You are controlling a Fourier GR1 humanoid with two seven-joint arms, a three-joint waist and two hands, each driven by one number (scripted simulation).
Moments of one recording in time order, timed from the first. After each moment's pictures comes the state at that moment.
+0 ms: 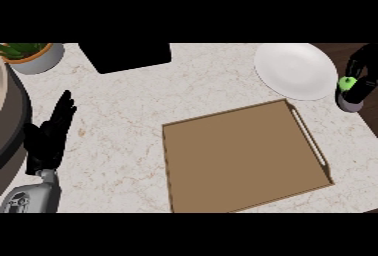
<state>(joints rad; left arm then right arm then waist) -0.14 0.18 0.16 -1.45 -0.11 0.05 0.10 -0.83 -0.77 0.38 -0.83 0.55 0.27 0.47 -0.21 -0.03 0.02</state>
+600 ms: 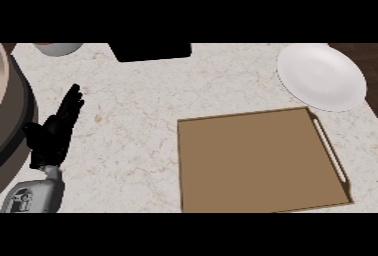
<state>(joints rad) -0.16 0.19 0.12 -1.47 -0.10 0.01 0.09 -0.57 -1.02 -0.02 -0.76 0.28 -0.09 -0.25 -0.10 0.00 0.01</state>
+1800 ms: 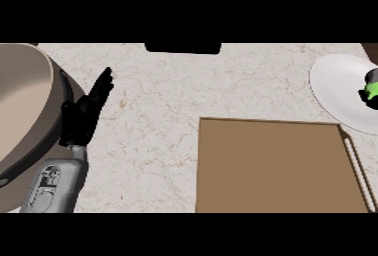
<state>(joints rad) -0.31 0.14 0.03 -1.42 -0.13 -0.02 0.12 -0.85 -0.75 0.01 -0.23 0.45 -0.17 -0.40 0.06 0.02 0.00</state>
